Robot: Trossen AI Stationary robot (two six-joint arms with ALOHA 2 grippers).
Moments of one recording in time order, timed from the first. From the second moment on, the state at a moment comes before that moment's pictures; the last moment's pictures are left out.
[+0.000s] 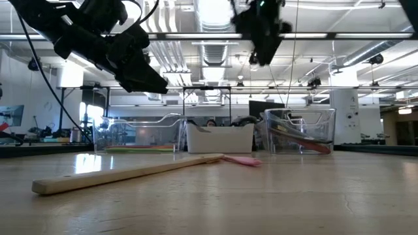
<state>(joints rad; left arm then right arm) 0.17 1.10 0.49 0.22 -0.01 -0.06 -0.17 1.88 1.97 -1.57 0.45 0.51</state>
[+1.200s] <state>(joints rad) -0.08 1.26 0.76 -0.25 -0.15 -0.80 0.26 1.41 1.30 -1.48 0.85 1.11</state>
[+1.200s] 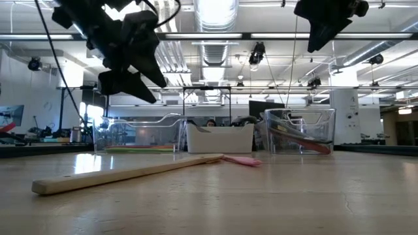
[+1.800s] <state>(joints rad) -0.17 1.67 1.08 -0.49 -0.13 -1.00 0.26 1.41 1.30 -1.48 0.87 1.04</state>
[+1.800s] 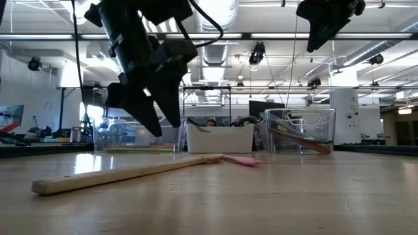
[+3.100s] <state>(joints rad) -0.20 2.05 1.21 -0.57 -0.21 -1.02 0.26 1.41 1.30 -1.42 0.88 0.98</state>
